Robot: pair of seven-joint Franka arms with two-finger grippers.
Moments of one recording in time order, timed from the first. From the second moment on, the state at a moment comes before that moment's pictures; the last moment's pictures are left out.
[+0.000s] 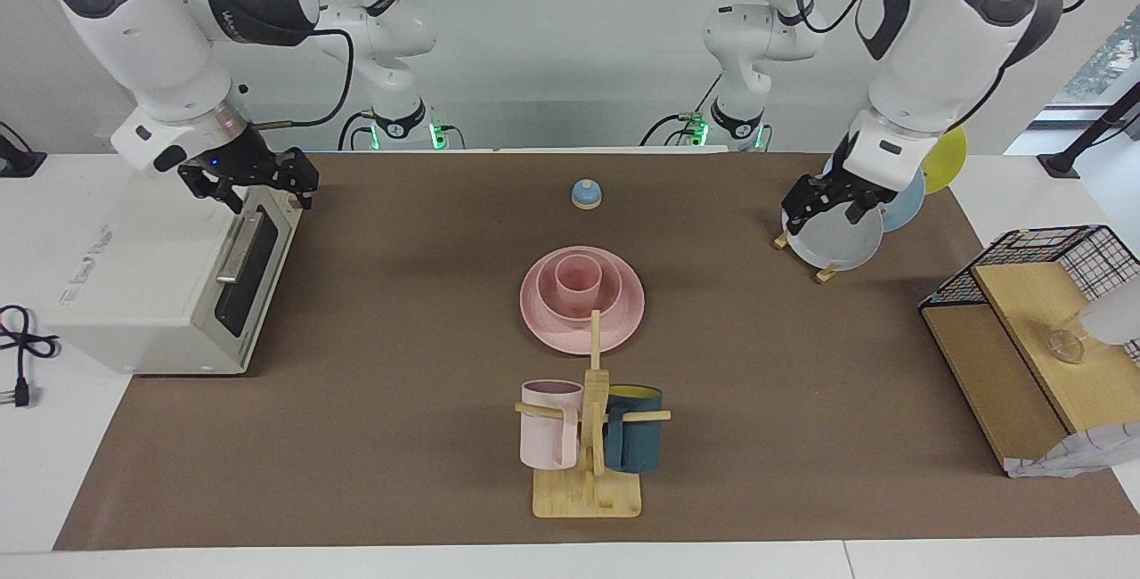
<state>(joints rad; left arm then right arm) -0.11 0.11 -0.06 -1.52 -0.04 1.59 -0.24 0.02 0.05 -0.06 -1.61 -0.02 1.55 -0.11</state>
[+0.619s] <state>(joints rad) -0.05 -0.03 -0.06 -1.71 -0.04 1.67 -0.11 0.02 0.03 -0.08 -1.60 -0.02 1.53 -0.13</state>
